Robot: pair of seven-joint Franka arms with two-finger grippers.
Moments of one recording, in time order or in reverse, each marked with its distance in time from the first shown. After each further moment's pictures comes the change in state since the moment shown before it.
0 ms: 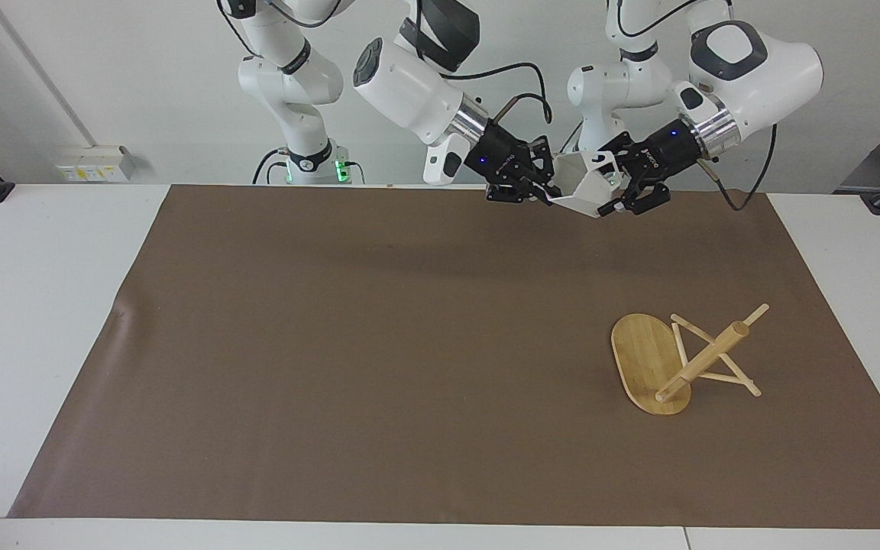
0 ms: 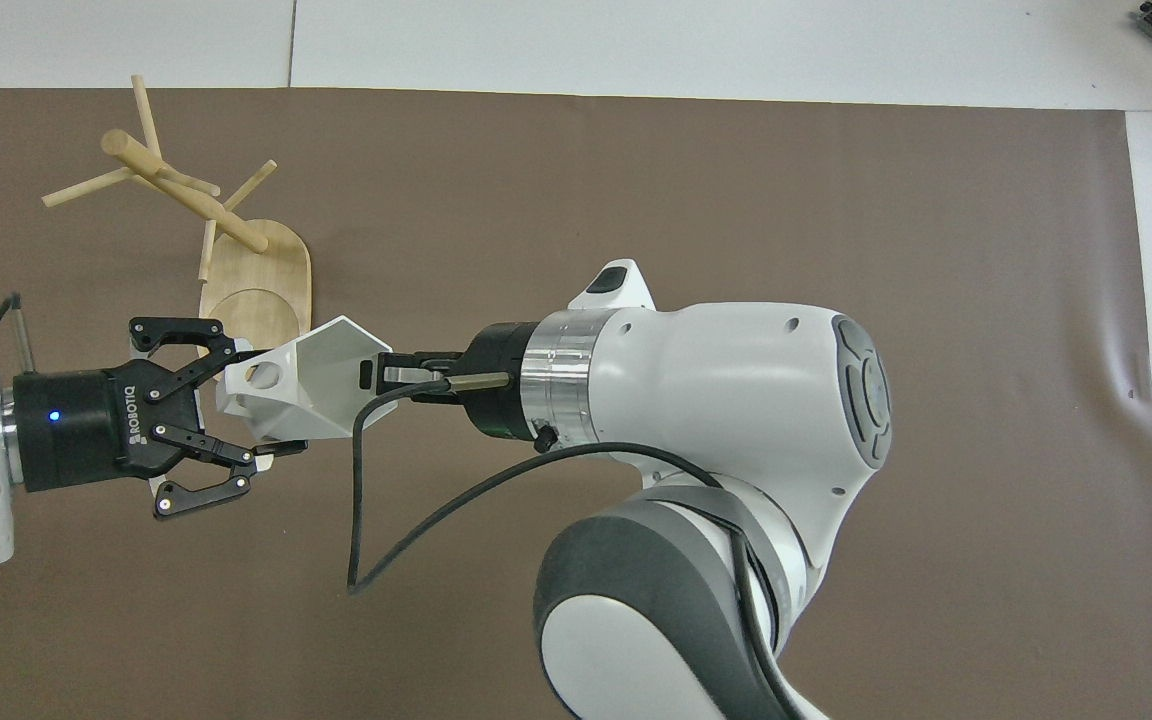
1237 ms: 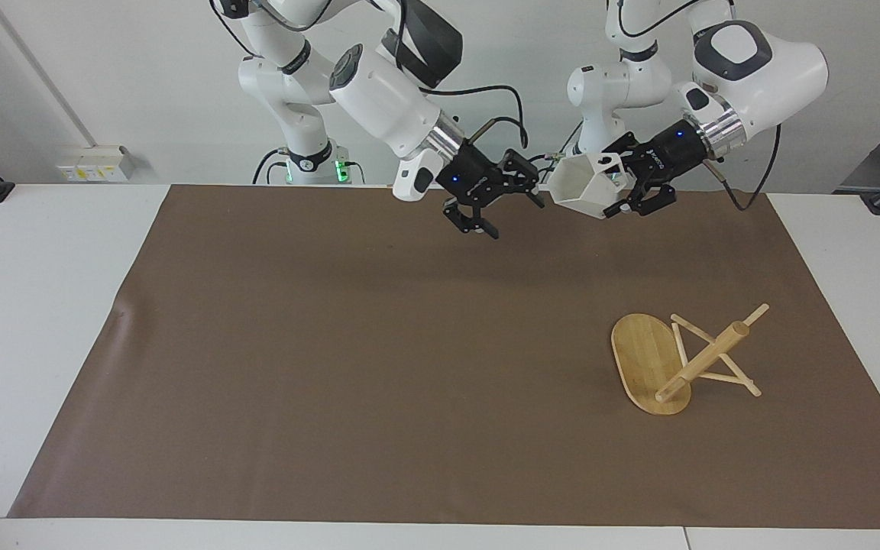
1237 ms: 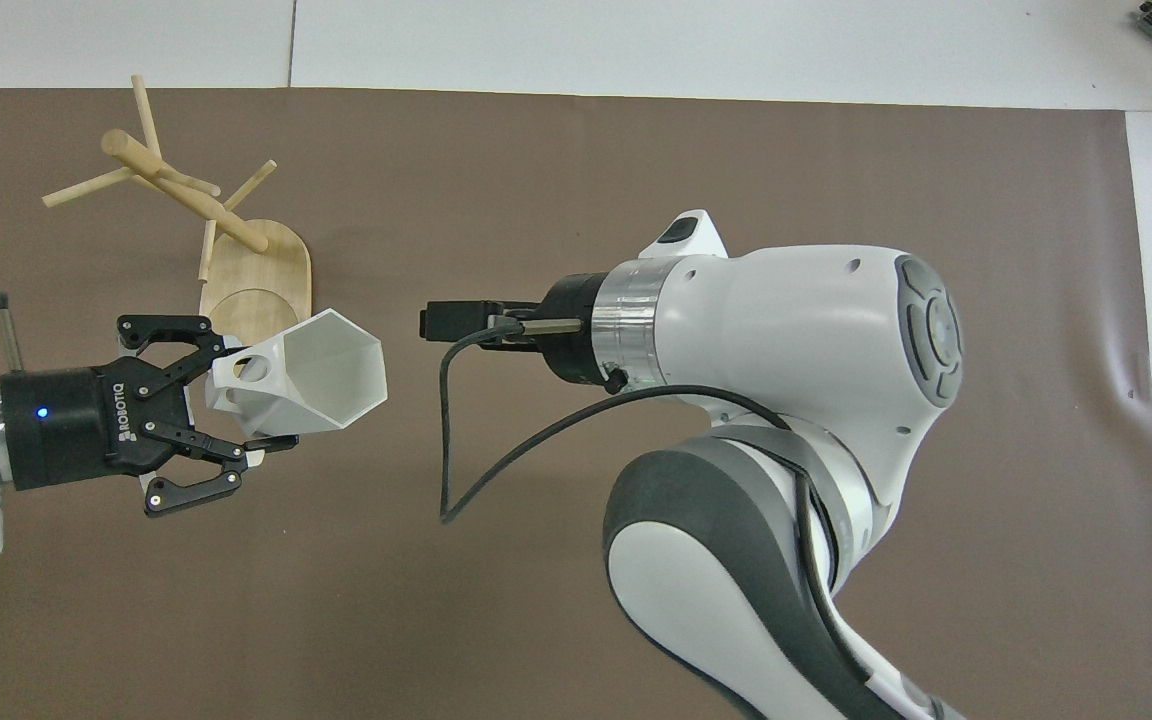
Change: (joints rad) left arm 0.009 0.000 0.004 0.000 0.000 0.003 -0.011; right arm -0.006 -0.002 -0.124 0.022 -0.213 -0.116 0.046
